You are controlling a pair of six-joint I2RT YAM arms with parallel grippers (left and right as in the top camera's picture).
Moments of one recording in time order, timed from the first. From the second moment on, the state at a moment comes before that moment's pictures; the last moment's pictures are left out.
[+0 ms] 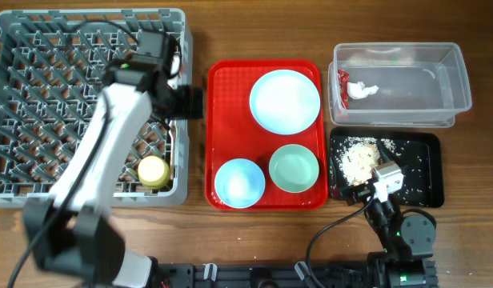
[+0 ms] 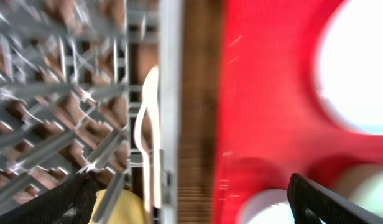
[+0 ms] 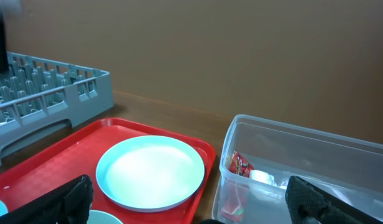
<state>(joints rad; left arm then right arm) -0.21 1.62 1.46 -1.07 0.06 -0.24 0.06 0.02 0.01 0.02 -0.27 -0.10</state>
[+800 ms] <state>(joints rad) -0.57 1.50 0.84 -0.83 0.09 -0.67 0.06 0.02 0.01 0.02 -0.27 -0.10</state>
